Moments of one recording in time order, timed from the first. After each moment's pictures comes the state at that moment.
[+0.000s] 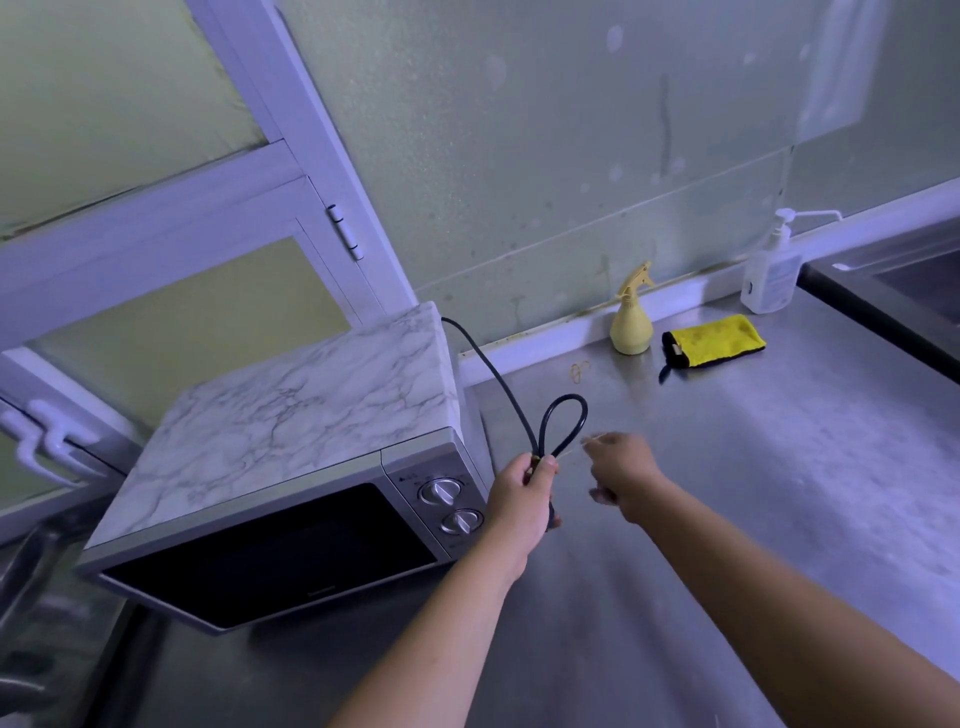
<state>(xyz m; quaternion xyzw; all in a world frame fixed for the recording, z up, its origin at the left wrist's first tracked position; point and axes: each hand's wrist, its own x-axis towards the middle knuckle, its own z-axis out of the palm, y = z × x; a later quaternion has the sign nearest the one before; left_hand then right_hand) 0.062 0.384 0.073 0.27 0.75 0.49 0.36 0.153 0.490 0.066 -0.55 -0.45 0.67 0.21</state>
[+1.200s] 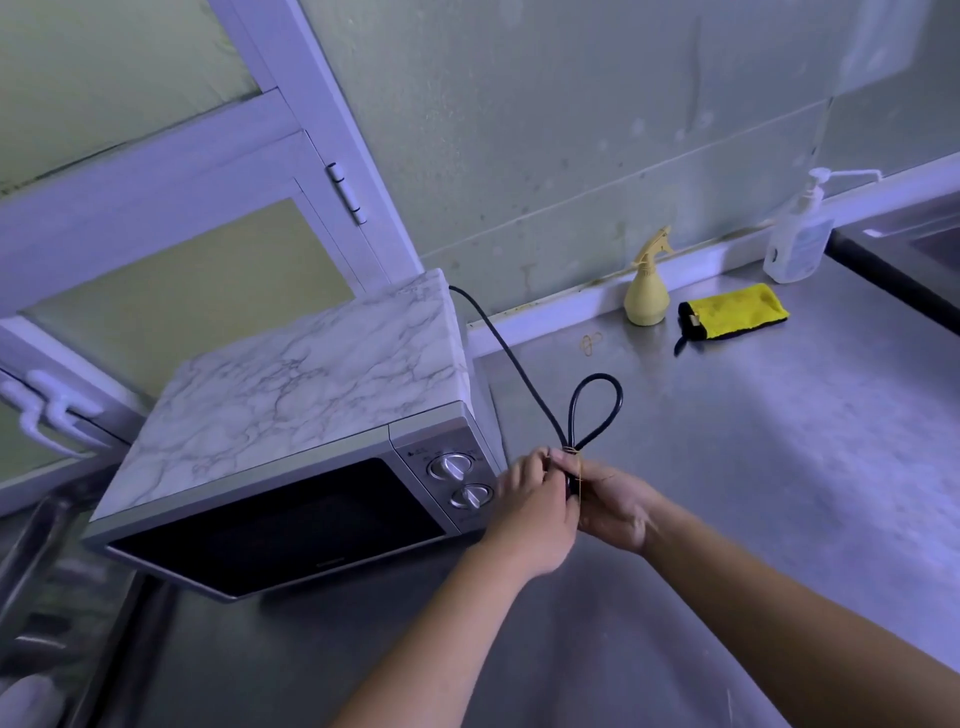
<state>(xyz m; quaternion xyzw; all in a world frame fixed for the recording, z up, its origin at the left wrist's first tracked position) 0.051 0.361 0.048 0.59 0.80 0.04 0.10 0.146 0.446 0.035 -0.24 -0.25 0.93 0.11</state>
